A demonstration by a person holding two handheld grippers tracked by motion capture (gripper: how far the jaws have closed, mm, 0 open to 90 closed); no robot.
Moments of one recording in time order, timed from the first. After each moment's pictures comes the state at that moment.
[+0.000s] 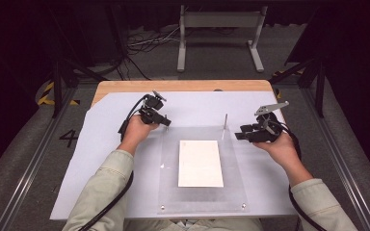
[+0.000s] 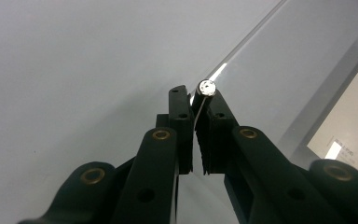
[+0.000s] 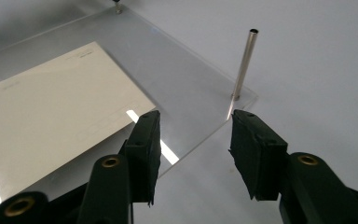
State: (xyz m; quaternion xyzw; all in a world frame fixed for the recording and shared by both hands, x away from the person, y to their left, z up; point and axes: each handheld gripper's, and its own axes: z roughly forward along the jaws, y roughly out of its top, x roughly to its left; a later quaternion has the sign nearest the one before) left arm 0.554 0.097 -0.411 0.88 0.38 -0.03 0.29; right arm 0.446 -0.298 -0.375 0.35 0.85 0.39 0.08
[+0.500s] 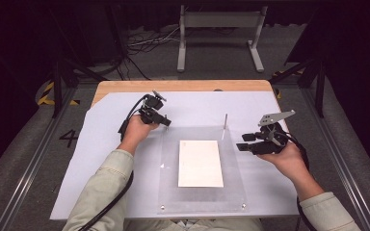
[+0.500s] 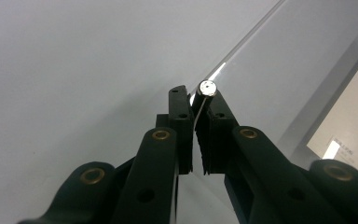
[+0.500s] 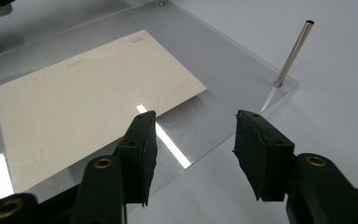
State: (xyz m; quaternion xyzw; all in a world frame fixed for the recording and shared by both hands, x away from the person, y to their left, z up) left arm 0.555 0.097 -0.411 0.88 0.38 -0.04 0.29; right arm 0.404 -0.295 -0.362 0.32 0.86 0.40 0.07
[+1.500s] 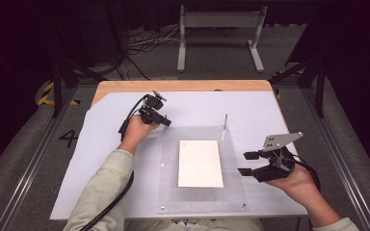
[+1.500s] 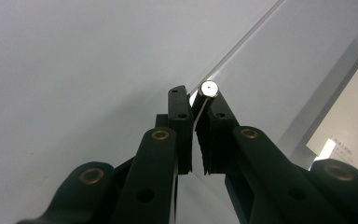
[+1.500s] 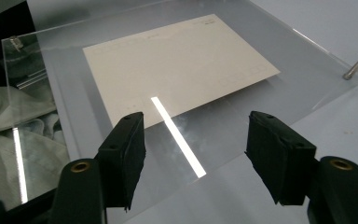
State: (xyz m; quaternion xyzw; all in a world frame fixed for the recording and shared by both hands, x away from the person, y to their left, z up) left arm 0.556 0.097 -0.412 0.88 0.38 -0.04 0.29; right arm 0.335 -0.284 -0.355 0.26 0.88 0.40 0.06
